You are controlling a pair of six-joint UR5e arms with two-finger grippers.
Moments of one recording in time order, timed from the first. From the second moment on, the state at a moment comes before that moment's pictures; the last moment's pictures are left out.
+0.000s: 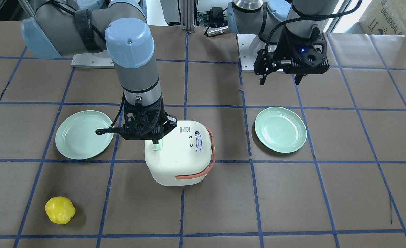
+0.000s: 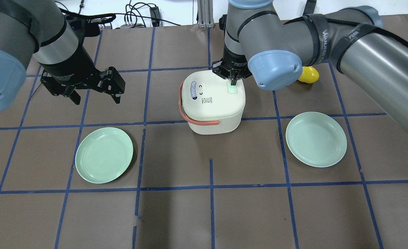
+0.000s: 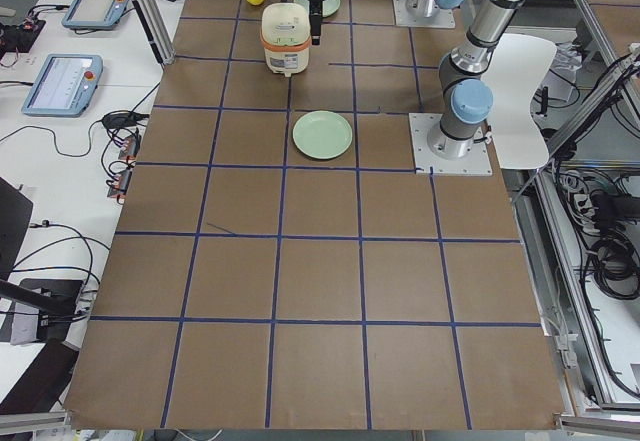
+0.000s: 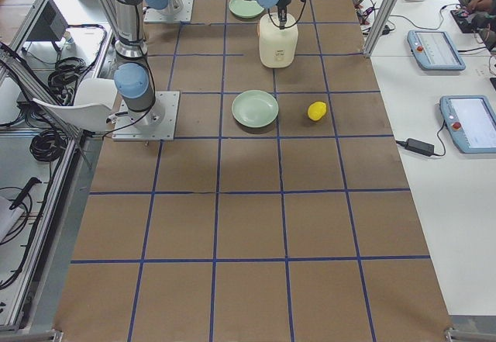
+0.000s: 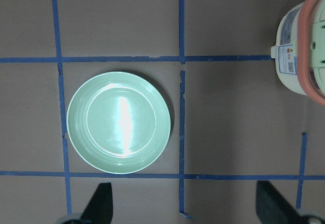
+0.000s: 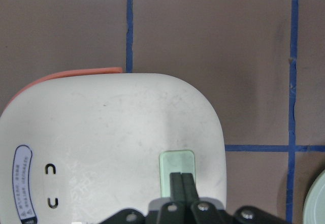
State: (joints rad) left arm -1.59 -1.50 -1.65 -1.56 1.62 -0.02; right arm 1.84 -1.28 1.56 -1.97 -1.56 0.25
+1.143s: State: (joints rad) left arm -1.59 -1.50 -1.65 -1.56 1.62 -0.02; right arm 1.84 -1.26 1.58 -2.00 -1.57 0.25
